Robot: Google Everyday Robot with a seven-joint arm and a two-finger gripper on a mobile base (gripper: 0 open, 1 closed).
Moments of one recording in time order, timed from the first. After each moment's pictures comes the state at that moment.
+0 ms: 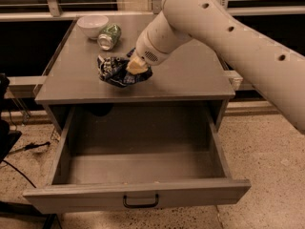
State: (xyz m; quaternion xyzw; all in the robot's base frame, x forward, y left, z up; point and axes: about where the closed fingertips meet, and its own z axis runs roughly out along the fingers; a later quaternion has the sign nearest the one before) arm 0.648 0.039 0.899 -0.59 0.72 0.08 0.35
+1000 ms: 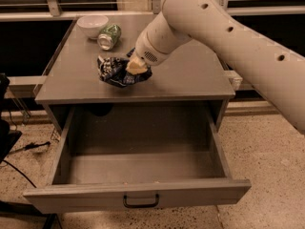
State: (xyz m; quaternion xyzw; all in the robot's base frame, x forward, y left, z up) arm 0.648 0.042 0.898 -0.59 0.72 0.08 0.35
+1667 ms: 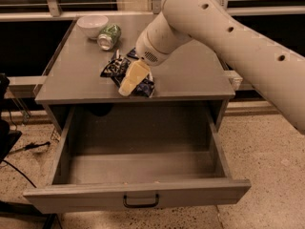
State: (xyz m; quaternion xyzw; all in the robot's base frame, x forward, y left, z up) arm 0.648 0.042 0.898 -0.59 0.72 0.08 0.35
